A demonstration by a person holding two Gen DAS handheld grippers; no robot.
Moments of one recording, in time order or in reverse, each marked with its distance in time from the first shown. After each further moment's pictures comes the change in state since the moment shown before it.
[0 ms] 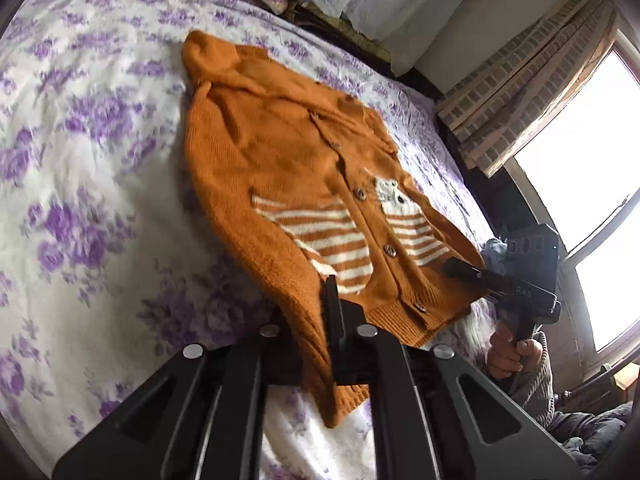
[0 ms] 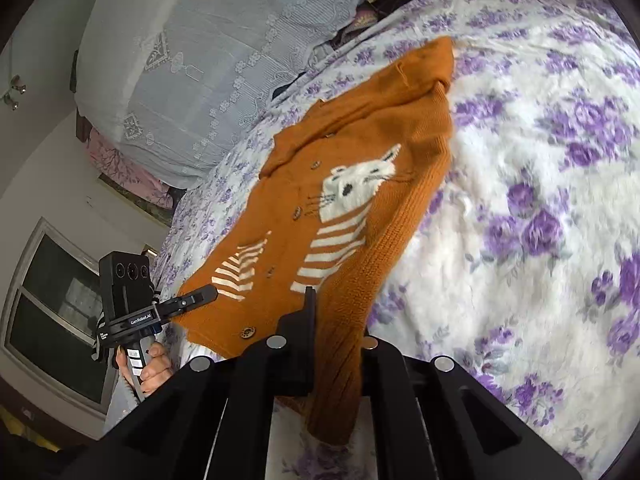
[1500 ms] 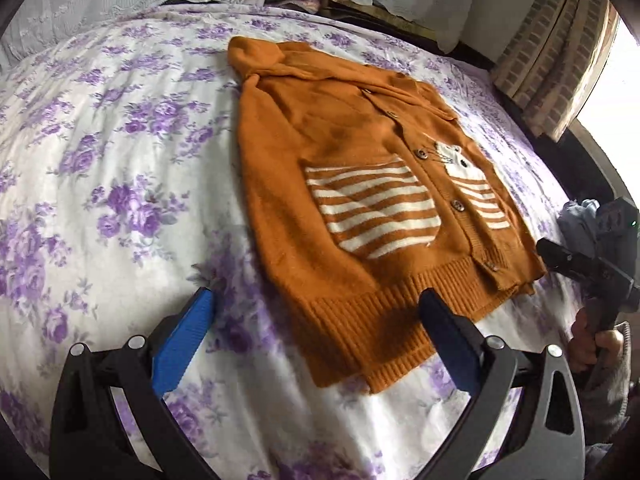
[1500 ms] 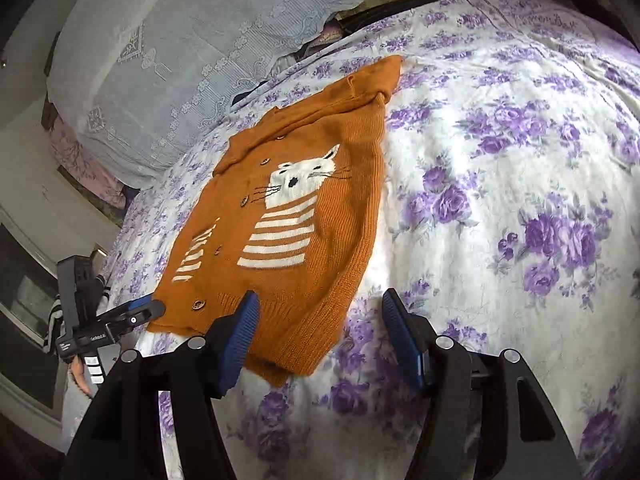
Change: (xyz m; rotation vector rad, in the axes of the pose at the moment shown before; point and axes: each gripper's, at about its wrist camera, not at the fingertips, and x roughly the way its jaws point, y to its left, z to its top) left arm 0.003 -0.008 -0.029 0.090 0.012 0.314; right arm -0.019 -0.012 -0.027 -0.027 -0.050 -0.210
